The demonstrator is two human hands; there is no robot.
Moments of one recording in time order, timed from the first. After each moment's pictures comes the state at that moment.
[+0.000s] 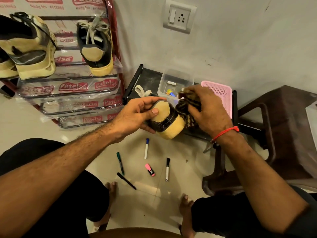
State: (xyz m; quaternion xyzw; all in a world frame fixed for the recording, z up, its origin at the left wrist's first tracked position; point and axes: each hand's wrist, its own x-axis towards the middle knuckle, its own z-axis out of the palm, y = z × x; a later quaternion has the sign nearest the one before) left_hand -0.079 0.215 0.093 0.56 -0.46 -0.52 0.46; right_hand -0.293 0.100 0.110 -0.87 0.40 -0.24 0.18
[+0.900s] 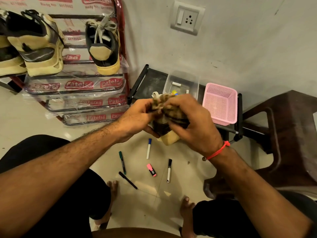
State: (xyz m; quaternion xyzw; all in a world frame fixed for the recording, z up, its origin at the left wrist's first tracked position) left_hand -0.080 0.219 0.095 0.55 -0.44 -0.53 0.47; right_hand -0.260 0.155 0.109 -0.91 0.19 -0.30 0.20
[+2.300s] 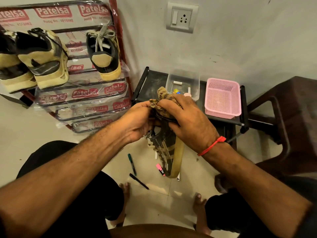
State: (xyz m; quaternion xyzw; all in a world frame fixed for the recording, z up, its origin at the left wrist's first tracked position) left_hand -0.090 0.220 0.111 0.57 -0.24 -0.60 0.51; right_hand -0.249 0.171 0.110 -0.93 0.24 -0.25 0.09
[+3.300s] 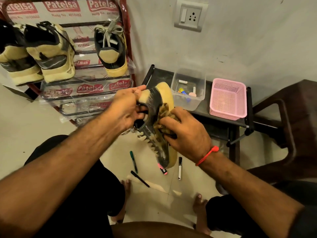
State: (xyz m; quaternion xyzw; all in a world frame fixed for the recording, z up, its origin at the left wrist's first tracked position) left_hand -0.061 0.219 0.126 0.64 -0.12 -0.50 0.57; right_hand -0.244 0.185 0.073 -0.94 0.22 -0.26 0.05
